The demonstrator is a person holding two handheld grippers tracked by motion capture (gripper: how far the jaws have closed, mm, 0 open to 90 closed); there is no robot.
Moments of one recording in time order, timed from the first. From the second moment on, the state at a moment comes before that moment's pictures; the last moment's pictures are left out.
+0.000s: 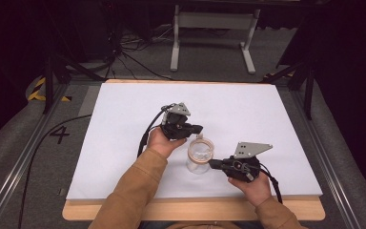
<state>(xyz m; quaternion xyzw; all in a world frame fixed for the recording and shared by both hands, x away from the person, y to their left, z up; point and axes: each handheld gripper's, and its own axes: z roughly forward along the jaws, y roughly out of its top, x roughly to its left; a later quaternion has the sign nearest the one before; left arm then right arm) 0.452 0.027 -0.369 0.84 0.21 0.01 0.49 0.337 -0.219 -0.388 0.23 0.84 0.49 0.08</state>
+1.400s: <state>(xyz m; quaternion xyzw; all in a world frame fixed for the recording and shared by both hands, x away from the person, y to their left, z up) 0.422 0.096 -0.356 0.82 0.27 0.04 0.51 0.361 -0.216 -0.362 0.19 0.82 0.53 0.09</state>
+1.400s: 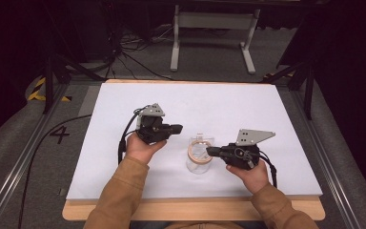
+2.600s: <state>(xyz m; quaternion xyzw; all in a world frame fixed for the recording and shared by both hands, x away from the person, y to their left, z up) 0.405 0.129 -0.364 0.81 0.31 0.05 0.49 0.397 -0.218 -0.361 0.23 0.79 0.55 0.12</state>
